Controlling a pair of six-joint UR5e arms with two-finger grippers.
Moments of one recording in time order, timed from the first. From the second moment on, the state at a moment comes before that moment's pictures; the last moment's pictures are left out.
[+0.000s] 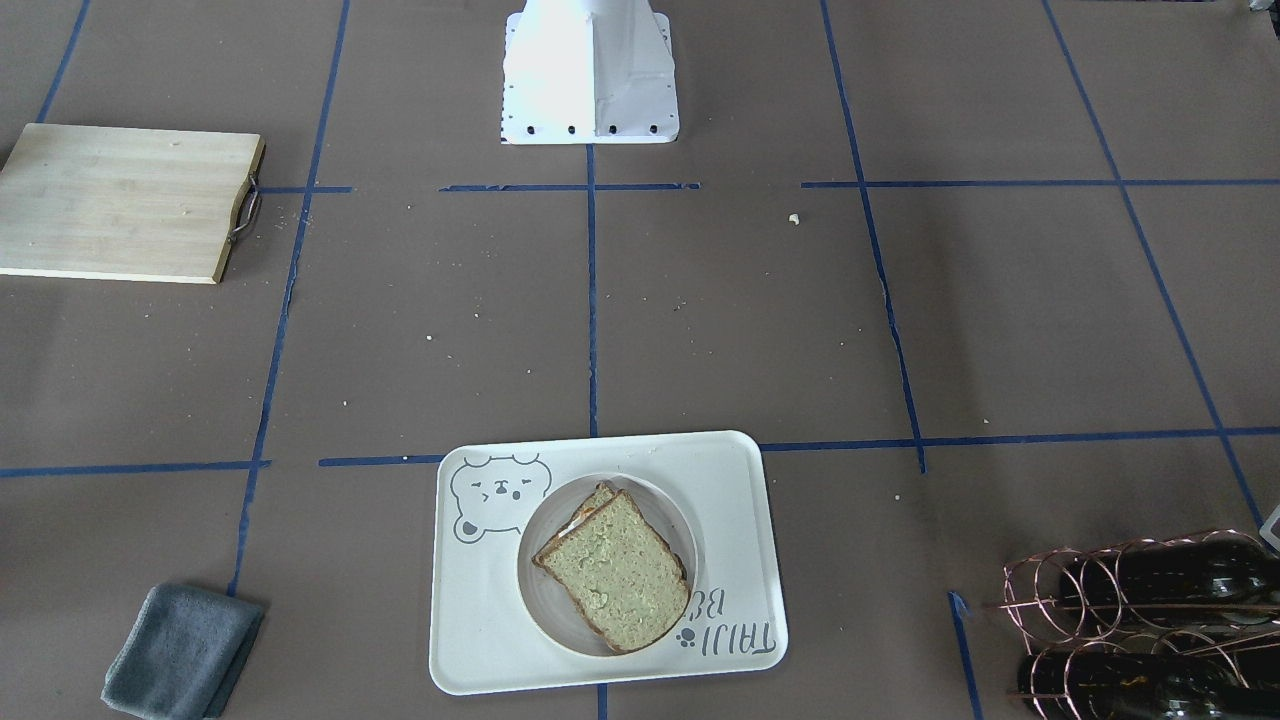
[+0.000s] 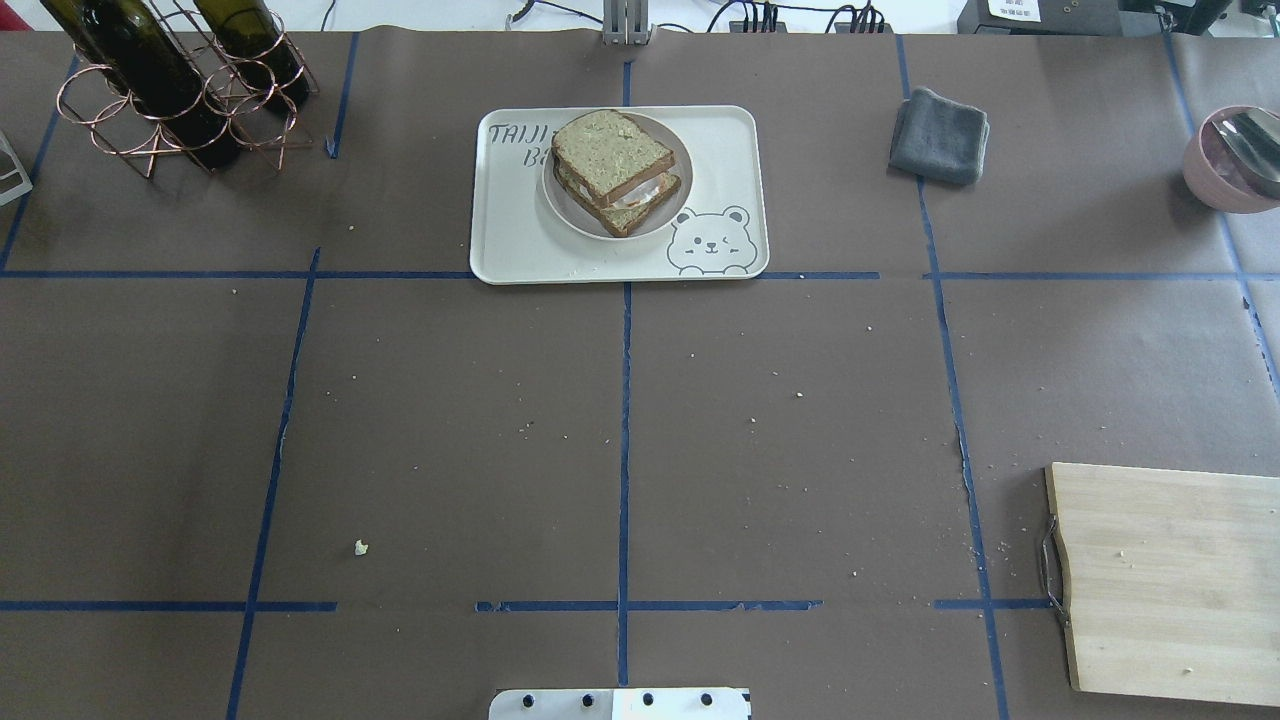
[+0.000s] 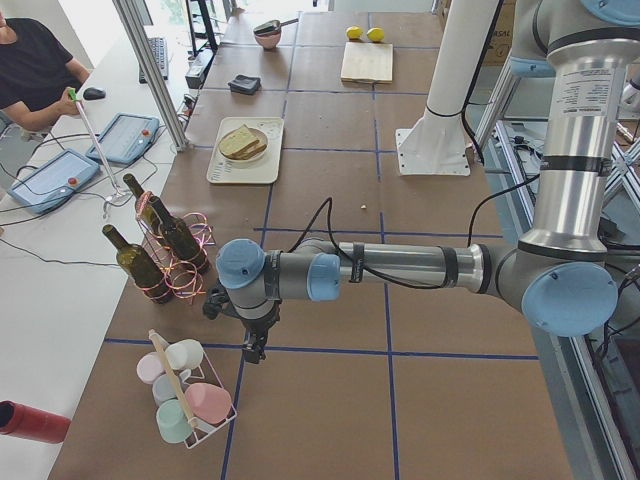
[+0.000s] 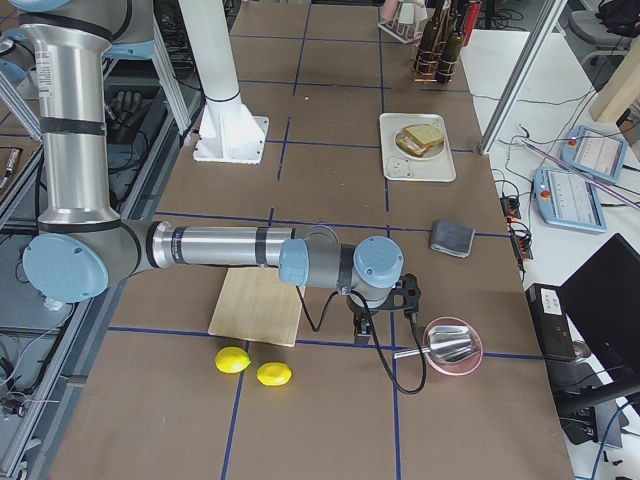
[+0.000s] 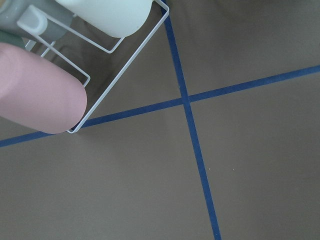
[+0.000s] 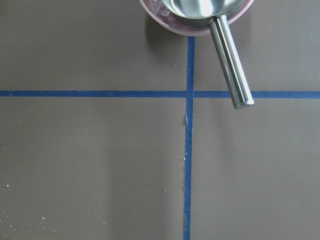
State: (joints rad) left arm -1.56 -1.62 -1.54 -1.55 -2.34 0.23; right arm 1.59 -1.58 1.62 -1.65 2.46 -0.05
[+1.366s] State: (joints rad) left arm -1.56 -1.60 -1.54 -1.55 -2.38 0.04; right arm 1.59 -1.57 1.63 -1.65 2.46 -0.05
